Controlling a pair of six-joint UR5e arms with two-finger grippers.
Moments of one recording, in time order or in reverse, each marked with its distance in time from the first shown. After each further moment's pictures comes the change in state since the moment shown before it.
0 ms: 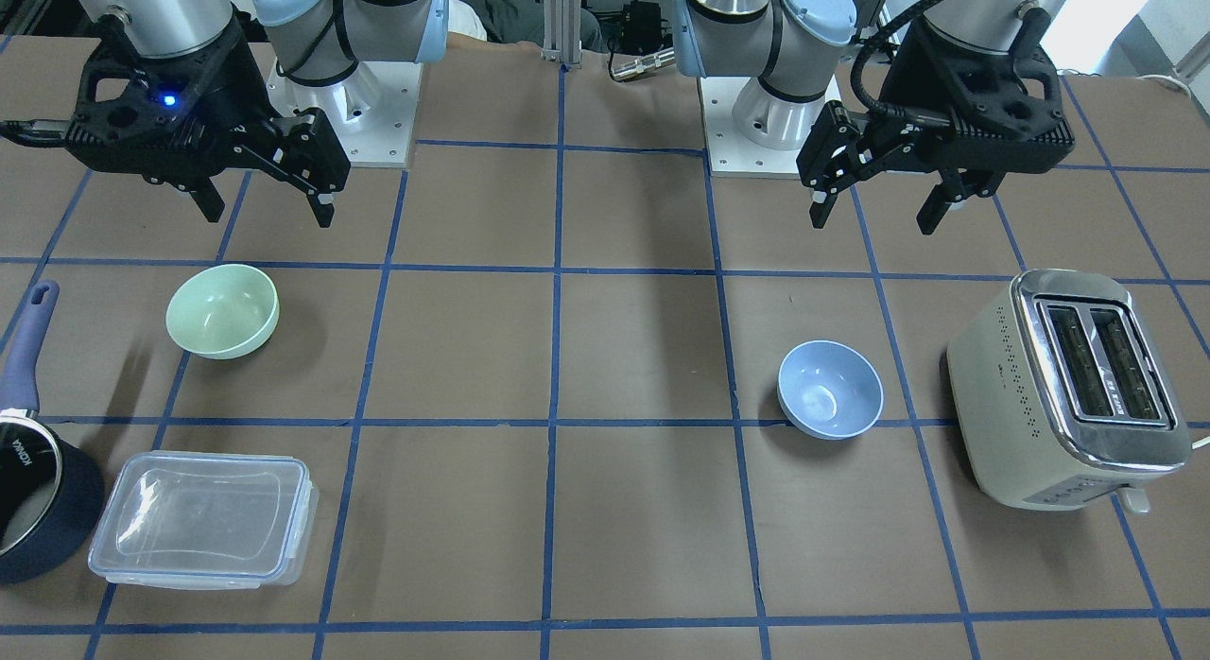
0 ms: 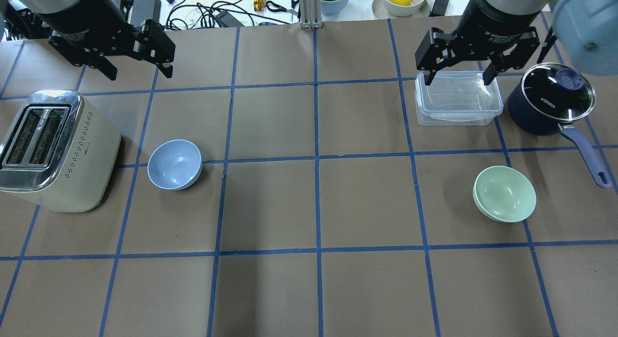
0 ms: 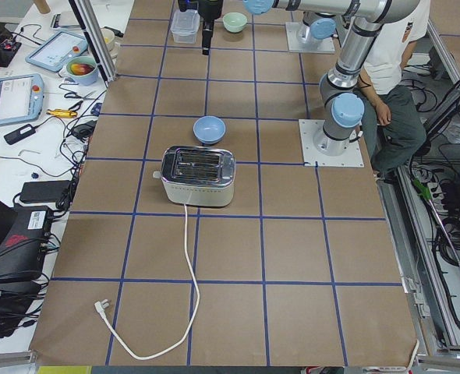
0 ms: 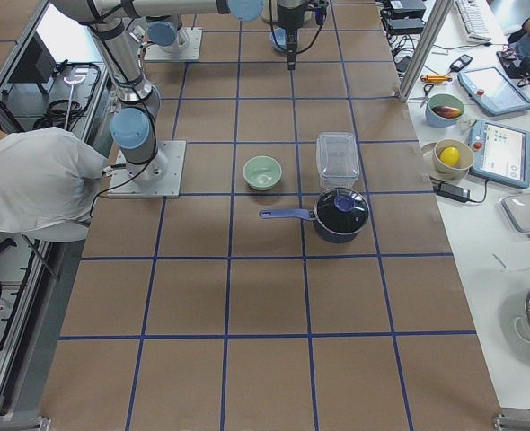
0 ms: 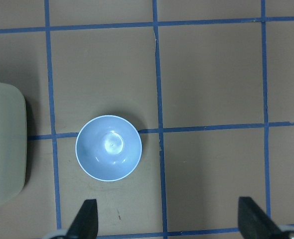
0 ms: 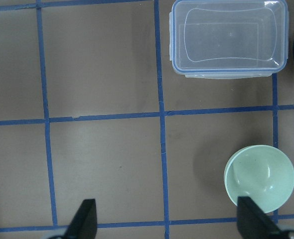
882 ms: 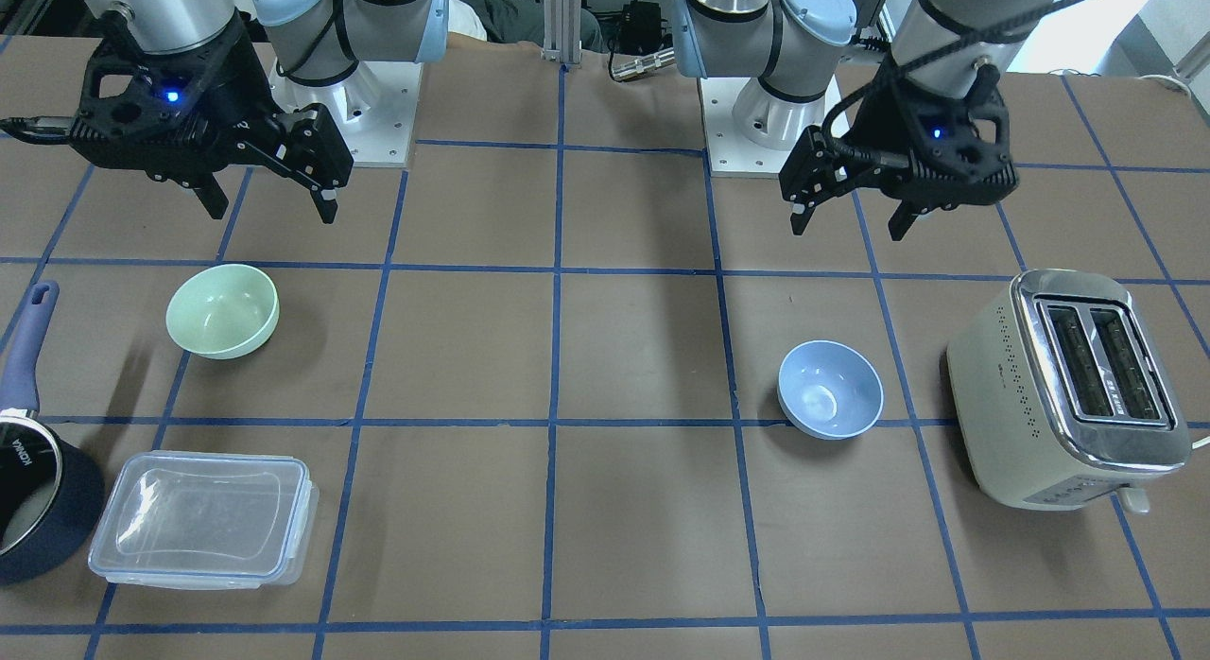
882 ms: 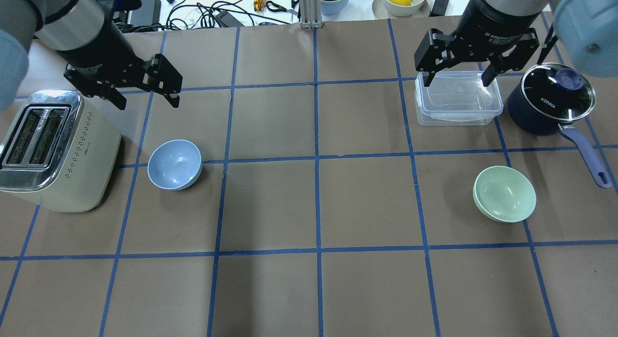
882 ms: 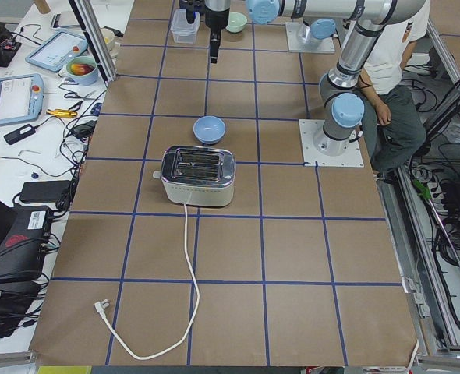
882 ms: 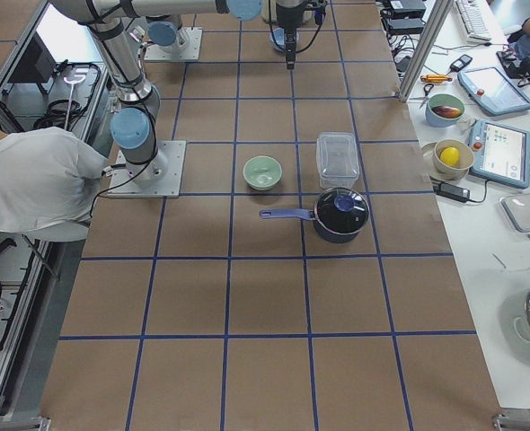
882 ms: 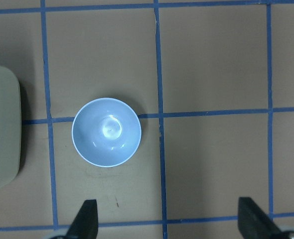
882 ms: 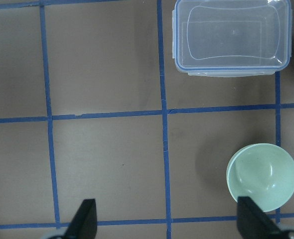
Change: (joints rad) left arm 0.014 0.004 -0.159 0.047 -0.004 0.003; right arm 0.002 -0.006 0.001 0.006 0.007 -0.001
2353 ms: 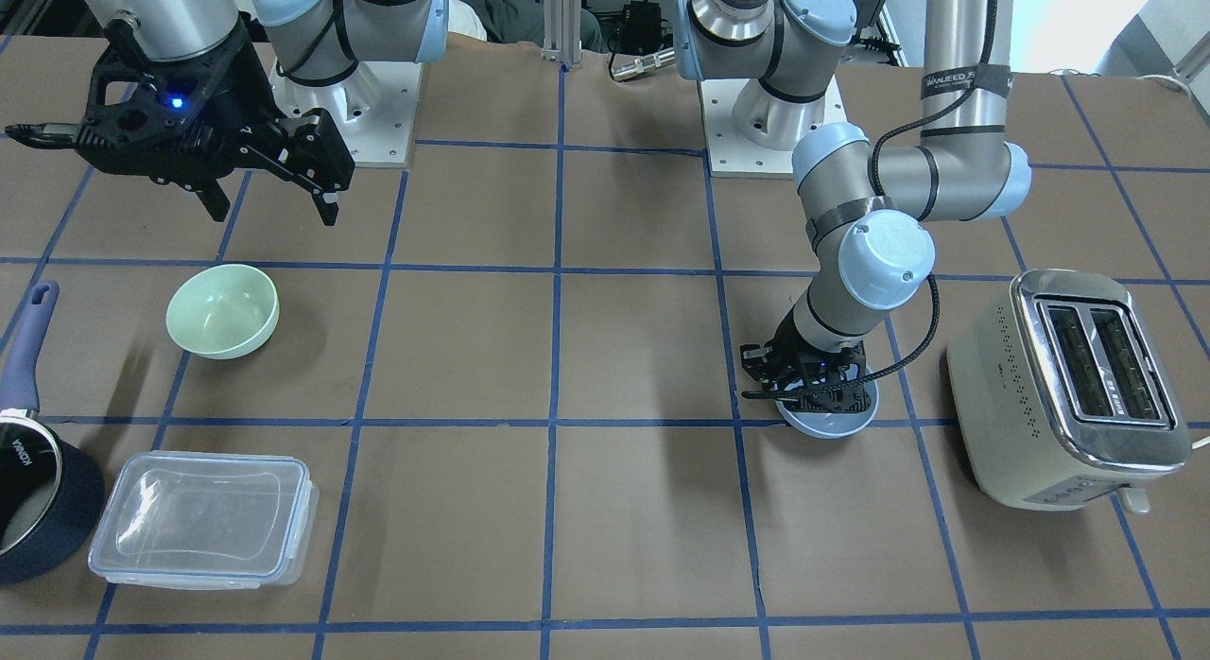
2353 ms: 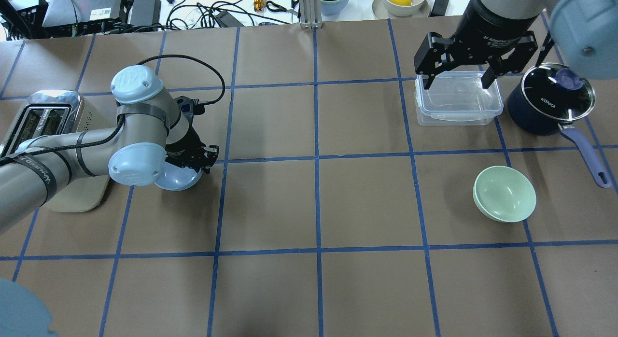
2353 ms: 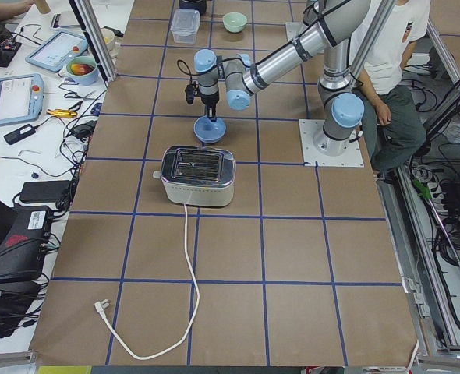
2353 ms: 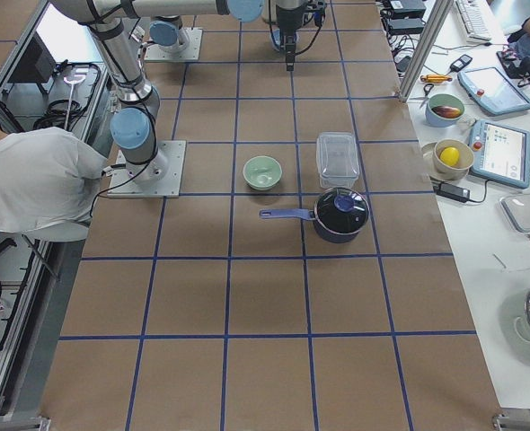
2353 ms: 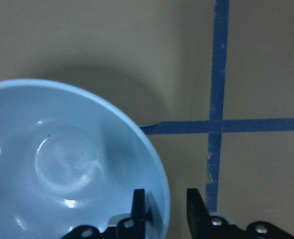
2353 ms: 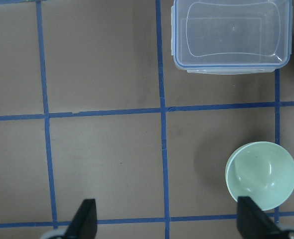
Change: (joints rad) left arm 0.020 -0.305 -0.340 0.573 0.005 0.007; right arm 0.002 0.004 0.008 -0.001 -0.006 -0.001
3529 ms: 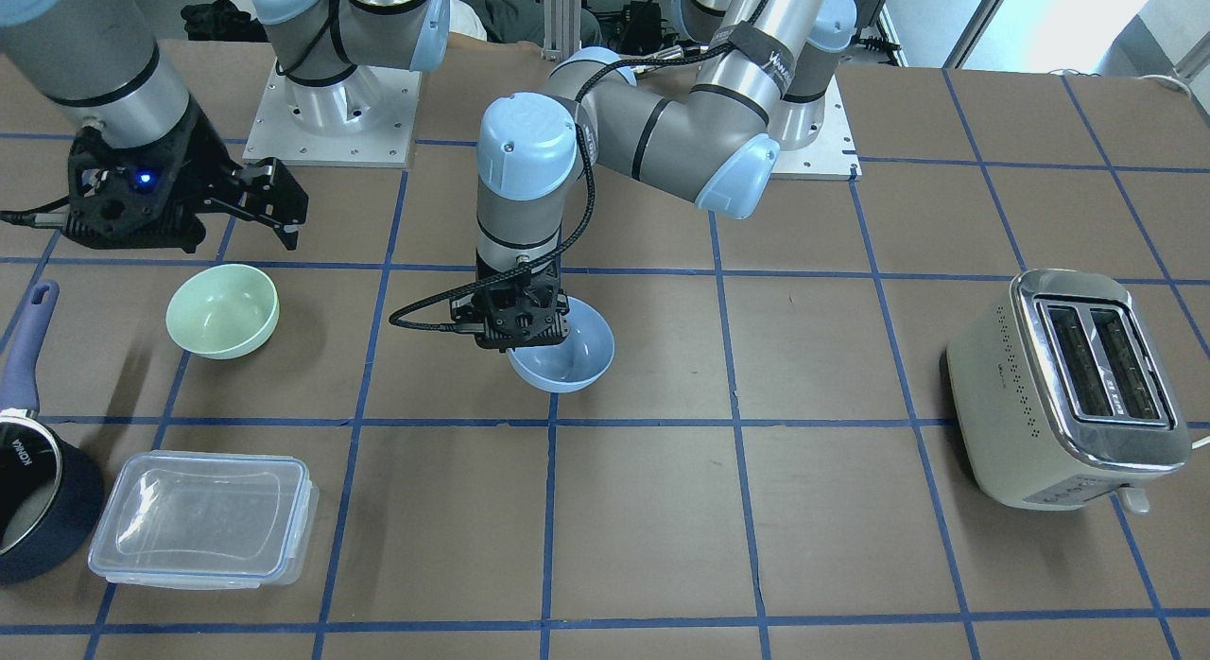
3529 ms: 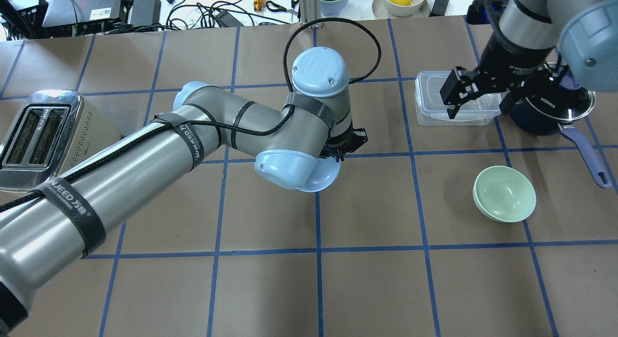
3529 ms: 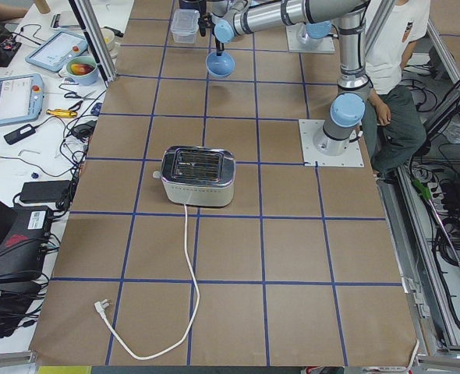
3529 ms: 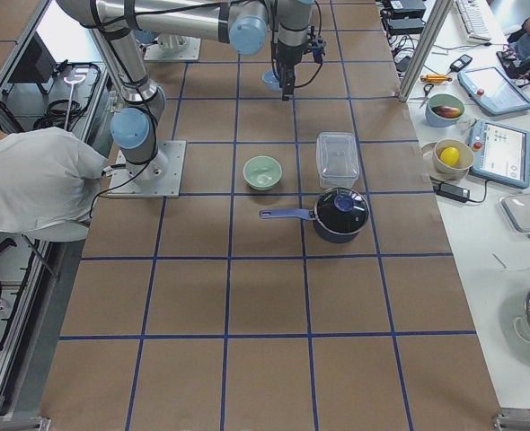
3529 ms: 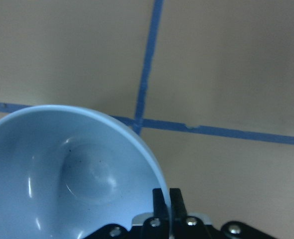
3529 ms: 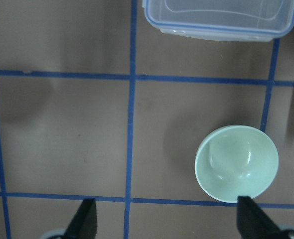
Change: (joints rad) left arm -0.578 -0.124 0.312 -0.038 -0.044 -0.742; right arm -0.173 0.019 0.142 0.007 -0.003 -0.260
